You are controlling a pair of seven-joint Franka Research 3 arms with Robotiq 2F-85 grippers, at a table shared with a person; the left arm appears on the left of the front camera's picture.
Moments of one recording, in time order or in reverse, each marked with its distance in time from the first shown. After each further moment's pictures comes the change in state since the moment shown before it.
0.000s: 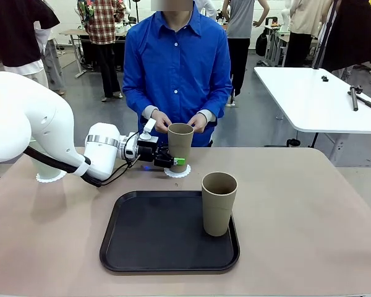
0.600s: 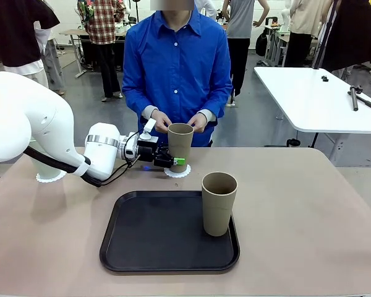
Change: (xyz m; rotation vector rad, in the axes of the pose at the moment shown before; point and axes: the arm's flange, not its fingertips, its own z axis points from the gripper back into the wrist) left arm 0.000 0.000 0.000 -0.003 0.000 0.009; right arm 0.000 0.000 0.000 0.000 0.000 0.000
